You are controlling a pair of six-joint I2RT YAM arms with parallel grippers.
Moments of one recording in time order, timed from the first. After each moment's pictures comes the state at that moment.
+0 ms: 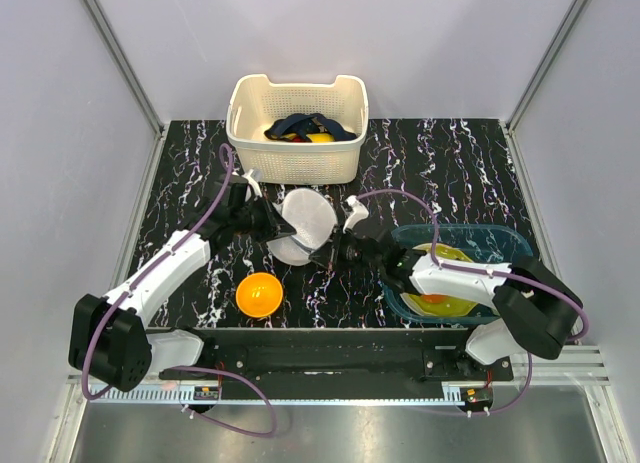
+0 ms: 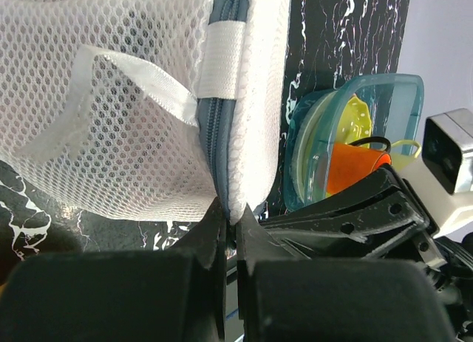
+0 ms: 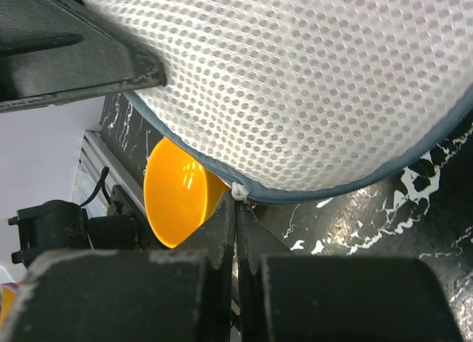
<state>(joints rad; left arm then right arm) -0.38 1.23 0.88 -0.38 0.39 -0.79 0.89 1.45 0.71 0.32 -0.11 0.83</state>
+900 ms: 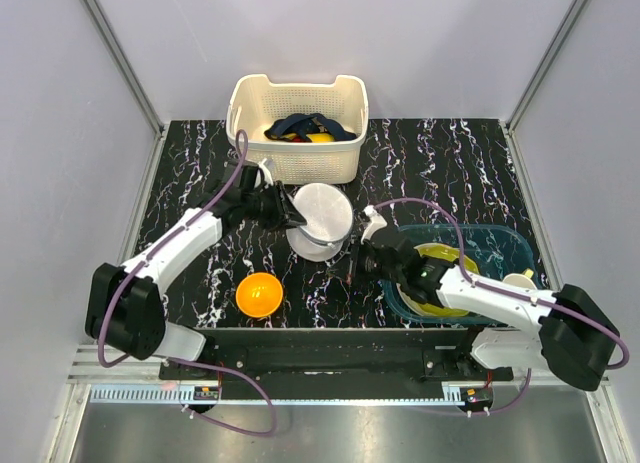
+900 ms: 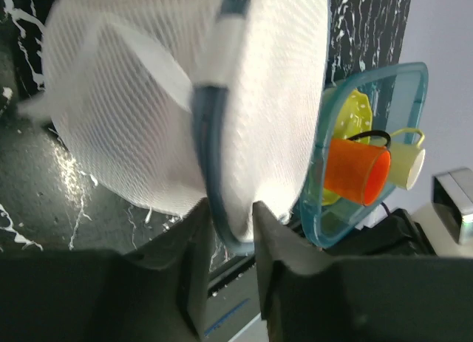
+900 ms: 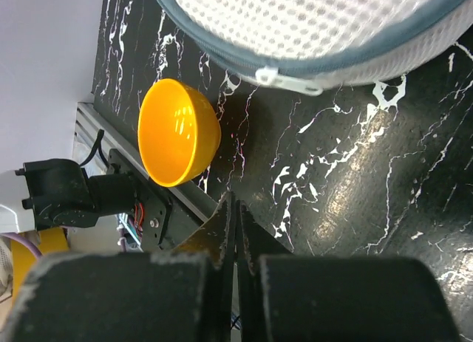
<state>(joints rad) -0.38 1.41 1.02 -0.41 0.47 -0.73 0.89 1.19 0.61 0.08 -0.12 0.85</state>
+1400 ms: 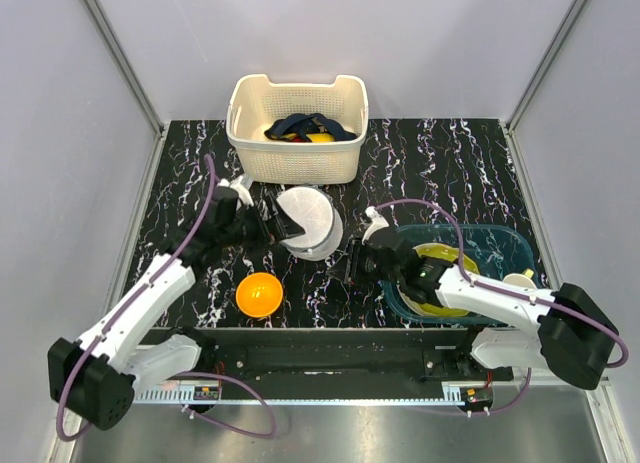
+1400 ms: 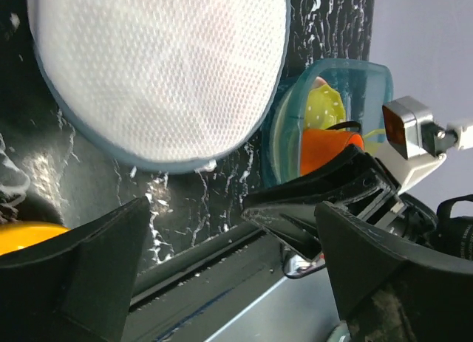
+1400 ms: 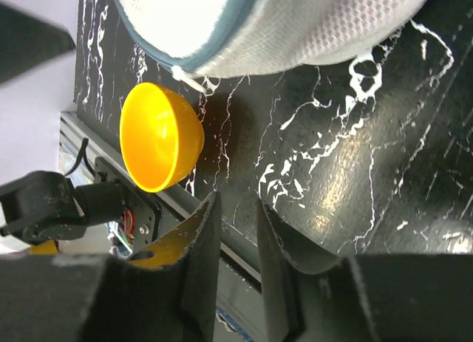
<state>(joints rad) -0.43 1.07 0.90 -0.47 0.35 -0.80 0.90 1.22 0.63 0.05 -0.09 0.89</state>
